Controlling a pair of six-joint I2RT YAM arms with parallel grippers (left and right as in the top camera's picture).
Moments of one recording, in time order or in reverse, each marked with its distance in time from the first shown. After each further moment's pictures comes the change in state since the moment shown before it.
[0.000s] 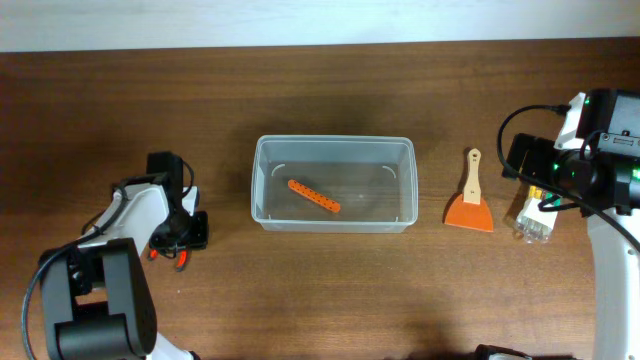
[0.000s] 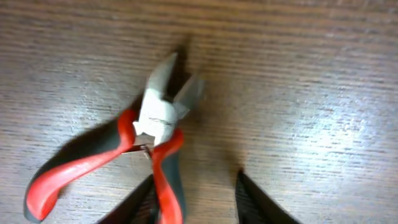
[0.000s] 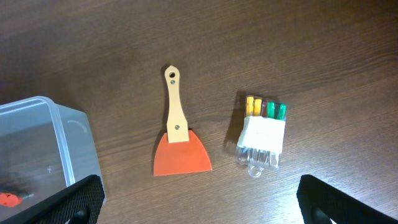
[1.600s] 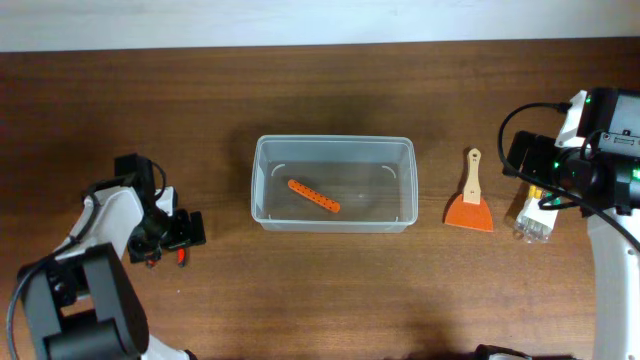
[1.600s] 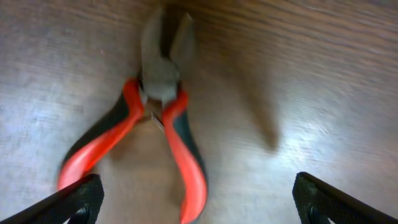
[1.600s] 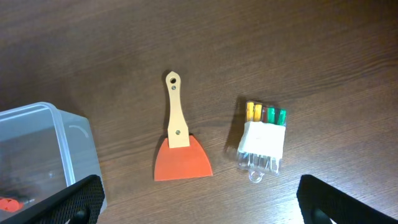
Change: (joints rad) left arm 0.135 -0.018 0.021 -0.038 0.088 -0.022; right arm 0.000 0.000 0.000 0.019 0.000 0.001
